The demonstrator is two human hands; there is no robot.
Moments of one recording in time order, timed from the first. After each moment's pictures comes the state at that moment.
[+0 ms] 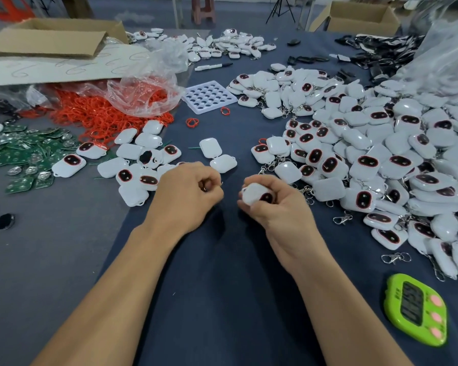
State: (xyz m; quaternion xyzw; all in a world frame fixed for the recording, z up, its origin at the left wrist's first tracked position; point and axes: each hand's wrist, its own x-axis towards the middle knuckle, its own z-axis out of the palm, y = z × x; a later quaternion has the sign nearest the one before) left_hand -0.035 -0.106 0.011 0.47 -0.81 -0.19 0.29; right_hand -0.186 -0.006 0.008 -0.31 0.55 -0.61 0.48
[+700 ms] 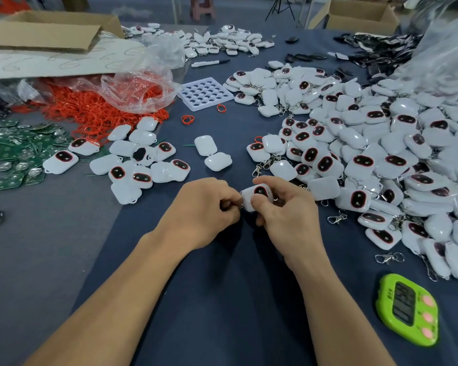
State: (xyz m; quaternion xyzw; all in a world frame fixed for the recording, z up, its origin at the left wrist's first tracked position) left_hand -0.053 -0.078 0.014 0.40 -0.86 -0.25 0.20; right_hand -0.204 -0.001 -0.006 -0.37 0.69 -0.54 0.30
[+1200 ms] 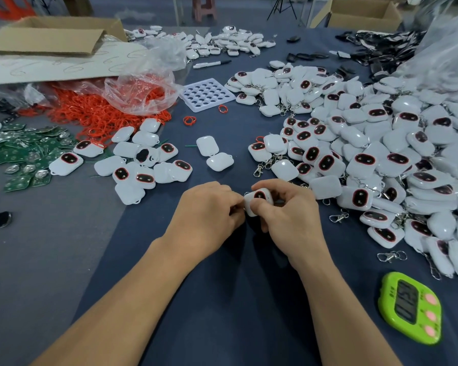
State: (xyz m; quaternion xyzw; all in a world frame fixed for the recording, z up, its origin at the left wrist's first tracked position) left_hand -0.059 -0.067 0.008 0.38 -0.89 -0.09 0.23; right_hand -0.206 0.000 -0.001 -0.39 0.67 -0.54 0.32
